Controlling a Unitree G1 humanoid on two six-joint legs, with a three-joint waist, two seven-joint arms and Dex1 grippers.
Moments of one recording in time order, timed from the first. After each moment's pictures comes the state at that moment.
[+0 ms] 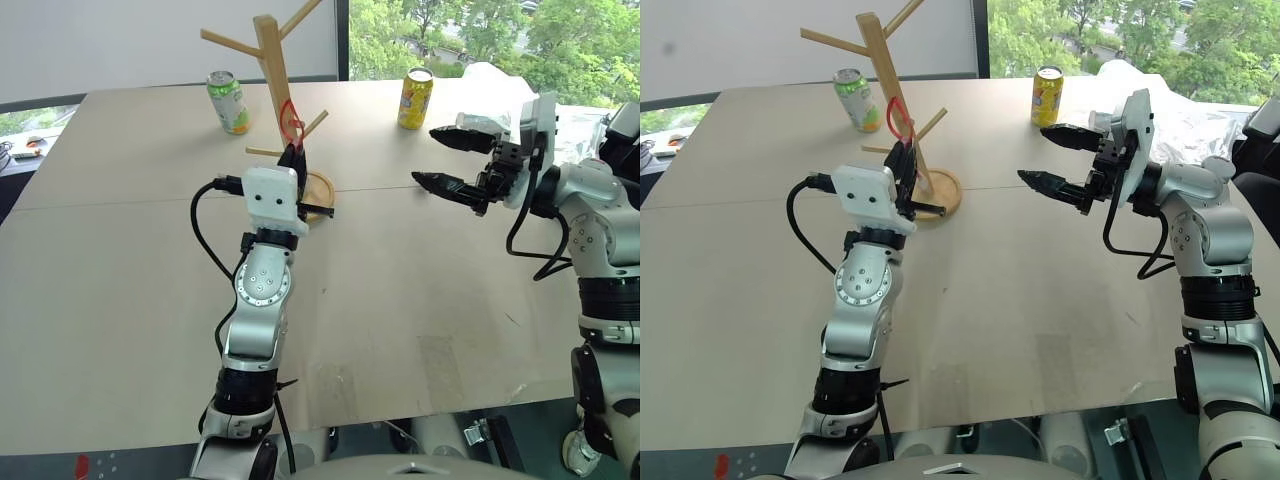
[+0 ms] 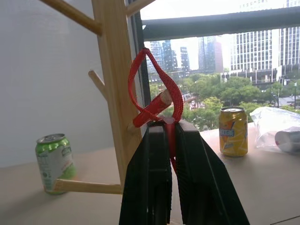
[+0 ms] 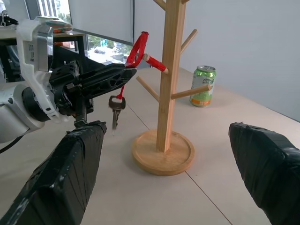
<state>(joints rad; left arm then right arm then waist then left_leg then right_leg) -0.34 0.07 -0.04 -0.25 0.10 0.06 0.01 -0.72 -0.55 -0.08 0.06 0.55 0.42 1.09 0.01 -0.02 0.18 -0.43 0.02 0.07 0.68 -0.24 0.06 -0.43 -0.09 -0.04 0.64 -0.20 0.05</state>
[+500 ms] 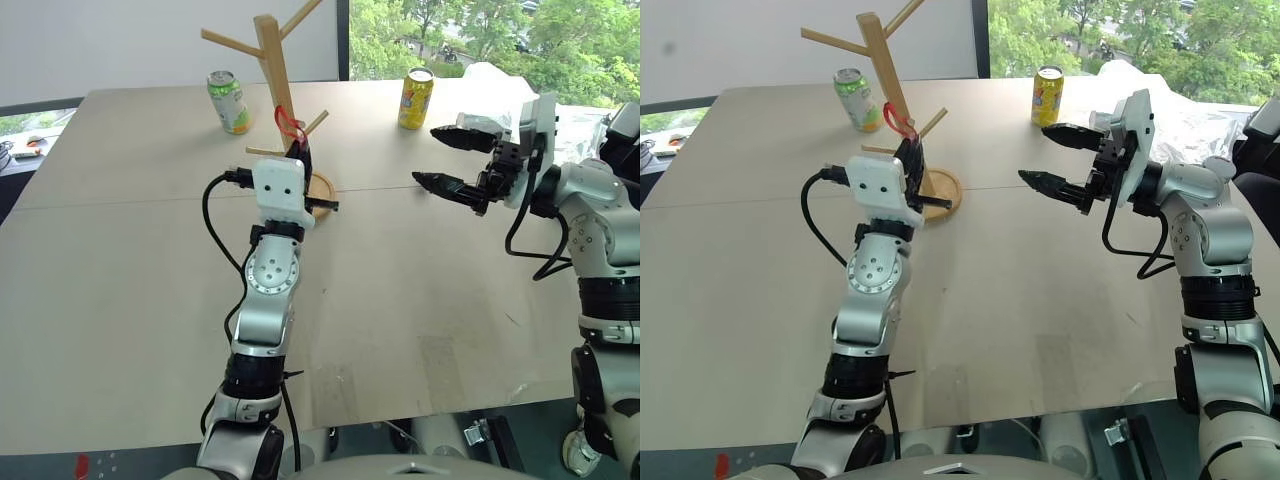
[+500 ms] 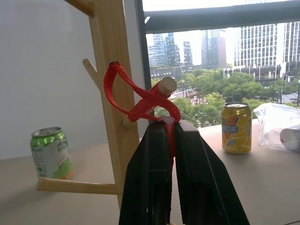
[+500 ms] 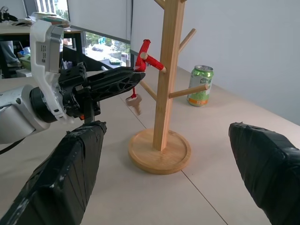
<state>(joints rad) -0.37 0.06 -0.05 -0.20 0.10 0.01 0.00 -0.72 -0.55 -0.08 0.06 0.54 0.40 1.09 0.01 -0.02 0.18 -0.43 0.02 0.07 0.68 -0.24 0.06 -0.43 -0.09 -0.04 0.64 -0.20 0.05</state>
